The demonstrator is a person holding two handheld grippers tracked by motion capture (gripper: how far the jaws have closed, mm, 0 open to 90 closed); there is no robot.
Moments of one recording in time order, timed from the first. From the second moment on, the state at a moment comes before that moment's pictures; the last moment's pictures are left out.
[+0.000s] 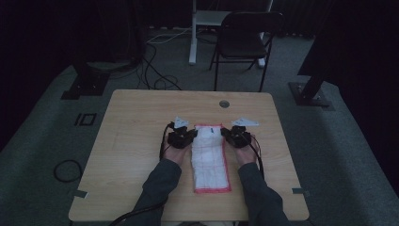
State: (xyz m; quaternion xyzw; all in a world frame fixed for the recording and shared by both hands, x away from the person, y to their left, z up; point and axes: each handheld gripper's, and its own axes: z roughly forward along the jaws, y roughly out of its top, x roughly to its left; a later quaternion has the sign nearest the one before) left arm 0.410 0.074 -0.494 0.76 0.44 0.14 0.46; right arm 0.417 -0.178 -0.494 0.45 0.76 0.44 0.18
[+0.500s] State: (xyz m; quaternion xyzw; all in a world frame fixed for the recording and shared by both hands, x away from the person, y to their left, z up) left arm 0.384 0.077 -0.483 0.76 0.42 0.14 0.48; right arm 0.386 -0.182 -0.483 0.43 0.75 0.47 0.20
